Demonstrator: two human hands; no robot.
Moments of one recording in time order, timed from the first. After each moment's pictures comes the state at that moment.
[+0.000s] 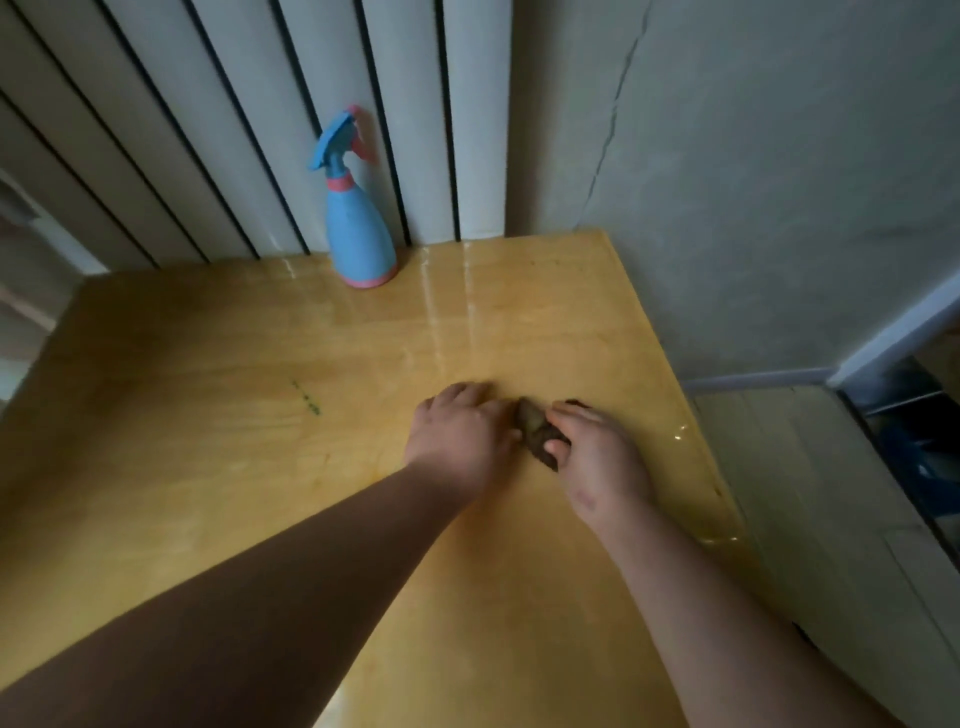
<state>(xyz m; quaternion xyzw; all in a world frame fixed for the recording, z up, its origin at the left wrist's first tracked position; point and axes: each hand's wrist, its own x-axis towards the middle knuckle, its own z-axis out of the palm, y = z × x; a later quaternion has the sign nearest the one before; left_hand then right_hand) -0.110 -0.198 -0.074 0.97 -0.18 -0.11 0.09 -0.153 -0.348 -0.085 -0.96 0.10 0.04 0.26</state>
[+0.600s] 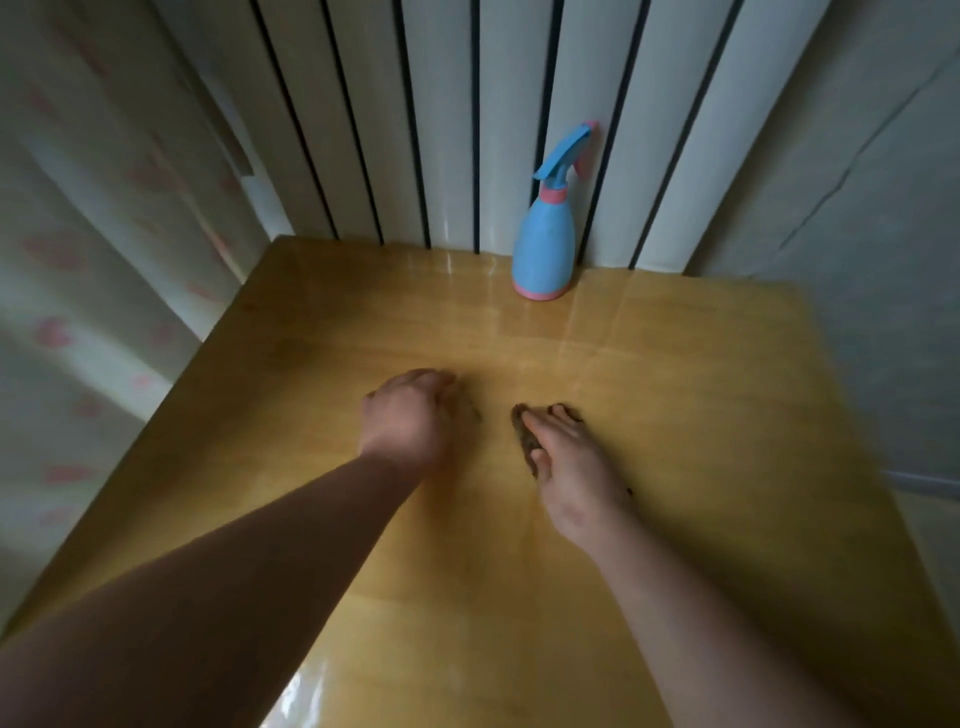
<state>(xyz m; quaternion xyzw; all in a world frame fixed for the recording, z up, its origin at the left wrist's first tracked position) -0.069 0.008 -0.080 0.98 0.06 -0.01 0.20 -0.095 -0.182 -0.092 -0.96 -0.11 0.07 0.26</state>
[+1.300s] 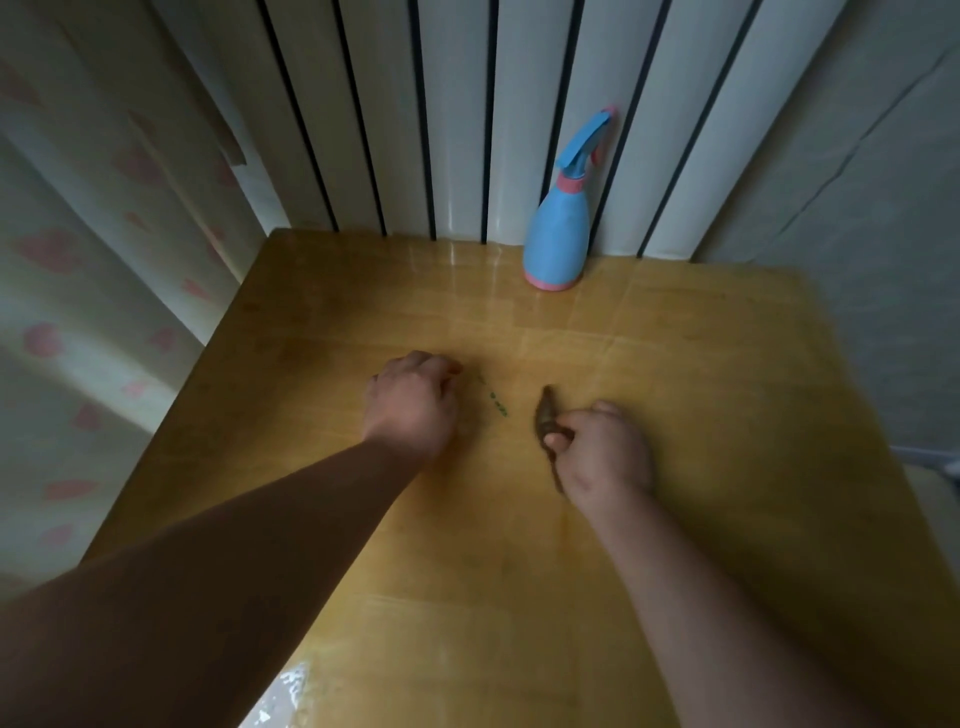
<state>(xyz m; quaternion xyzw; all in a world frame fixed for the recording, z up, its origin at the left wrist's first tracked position) -0.060 0.039 -0.075 0.97 0.02 0.01 0.22 -0.091 -0.148 -0.066 -0.98 0.08 0.08 0.15</state>
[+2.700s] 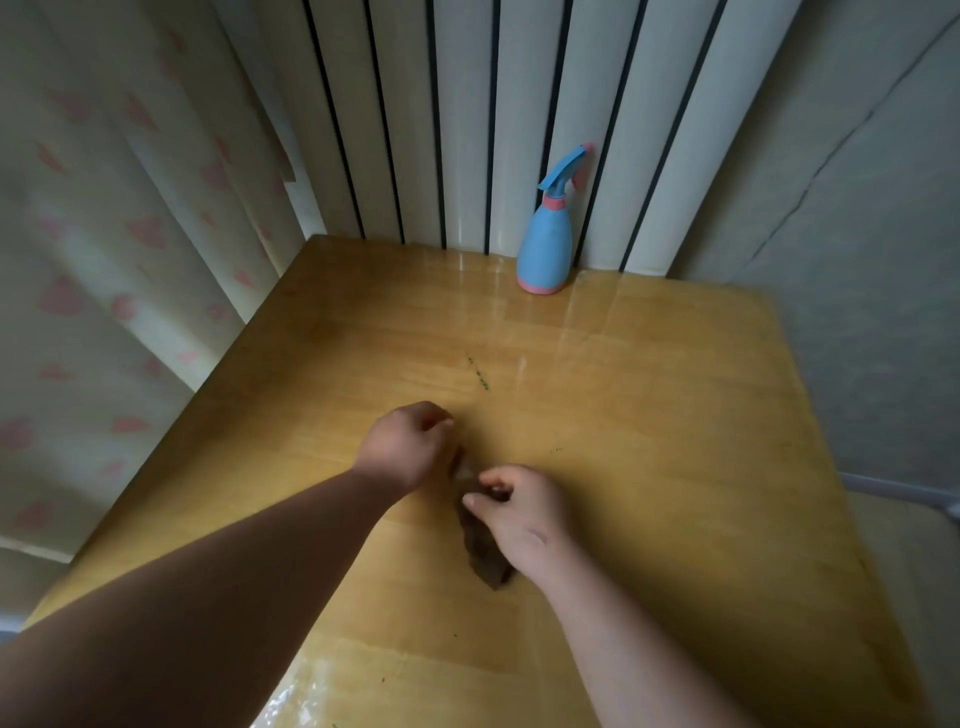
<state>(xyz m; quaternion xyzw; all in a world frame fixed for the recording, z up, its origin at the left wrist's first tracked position) -0.157 0.019 -0.066 0.91 0.12 -0.07 0.40 -0.200 -0.141 -0.059 -0.87 0.05 0.19 0.46</state>
